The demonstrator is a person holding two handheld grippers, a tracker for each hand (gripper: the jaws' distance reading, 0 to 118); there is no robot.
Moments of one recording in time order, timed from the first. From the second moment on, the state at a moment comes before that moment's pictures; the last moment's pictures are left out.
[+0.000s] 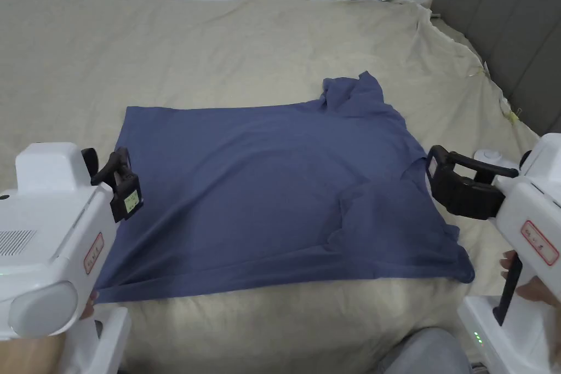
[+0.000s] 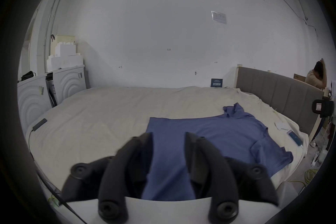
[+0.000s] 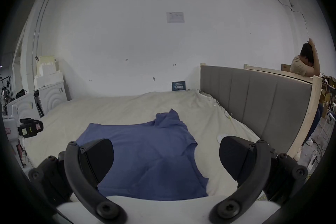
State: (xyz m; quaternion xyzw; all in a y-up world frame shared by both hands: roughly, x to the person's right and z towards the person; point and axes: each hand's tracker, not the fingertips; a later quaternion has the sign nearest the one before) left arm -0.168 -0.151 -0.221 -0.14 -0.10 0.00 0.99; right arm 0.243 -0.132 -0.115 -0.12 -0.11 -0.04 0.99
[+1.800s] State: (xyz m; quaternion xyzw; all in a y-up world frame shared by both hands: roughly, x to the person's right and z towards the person) left arm -0.237 -0.253 -0.253 -0.50 -0.05 0.01 0.87; right arm 0.226 -0.130 -0.110 -0.16 -0.11 -0.07 0.98
